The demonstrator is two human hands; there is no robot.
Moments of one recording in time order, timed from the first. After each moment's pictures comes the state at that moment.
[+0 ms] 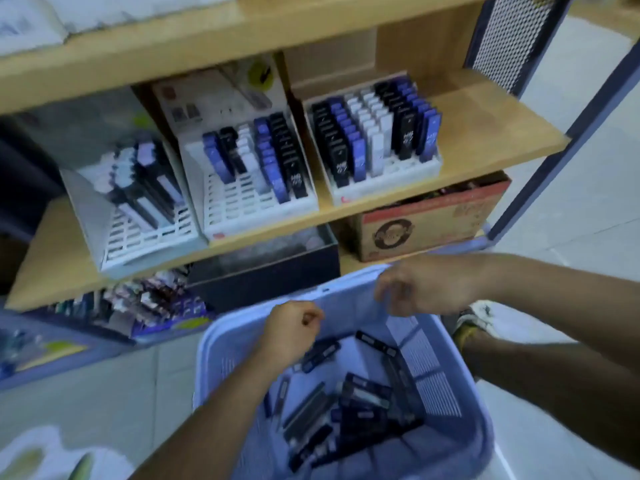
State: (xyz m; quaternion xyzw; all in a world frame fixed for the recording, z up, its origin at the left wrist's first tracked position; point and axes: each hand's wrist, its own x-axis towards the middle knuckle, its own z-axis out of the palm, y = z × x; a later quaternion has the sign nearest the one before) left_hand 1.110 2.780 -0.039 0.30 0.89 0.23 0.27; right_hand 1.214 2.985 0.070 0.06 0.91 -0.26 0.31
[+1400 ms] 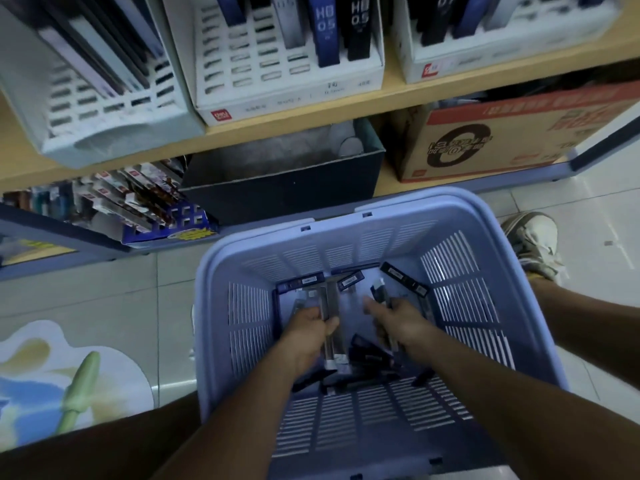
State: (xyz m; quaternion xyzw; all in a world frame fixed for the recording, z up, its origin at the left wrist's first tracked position) left_hand 1.152 2.727 -0.180 -0.18 0.70 0.45 0.53; right_hand 1.231 2.874 -0.190 0.49 0.56 -0.63 0.23
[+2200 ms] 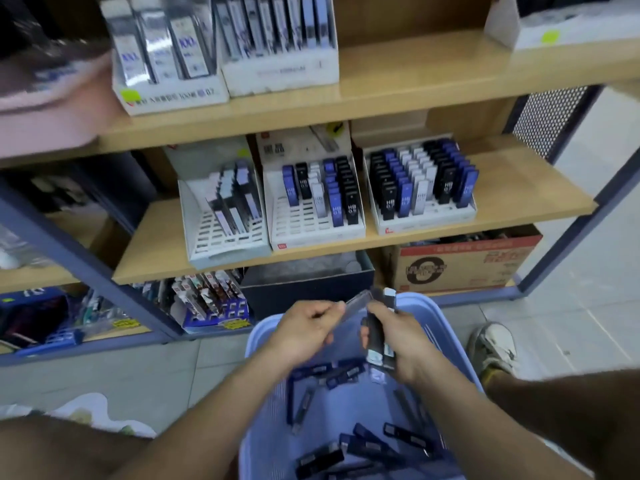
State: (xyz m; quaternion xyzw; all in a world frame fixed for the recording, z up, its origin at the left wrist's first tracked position) left_hand 1.133 2.736 0.052 0.17 0.80 0.47 0.33; right_hand 1.209 2.870 0.024 0.41 0.39 -0.82 -0.03
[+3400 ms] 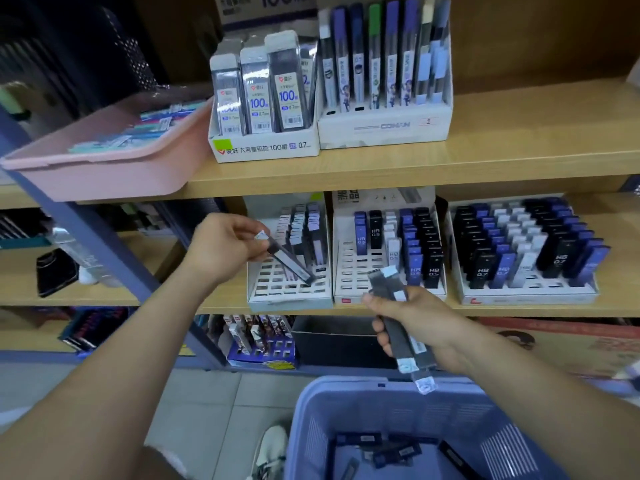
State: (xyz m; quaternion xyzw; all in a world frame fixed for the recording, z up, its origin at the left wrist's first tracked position) left_hand 0.942 2.652 0.166 0.09 0.88 0.47 0.03; right_hand 1.091 2.873 0.113 0.22 0.60 -0.76 0.13
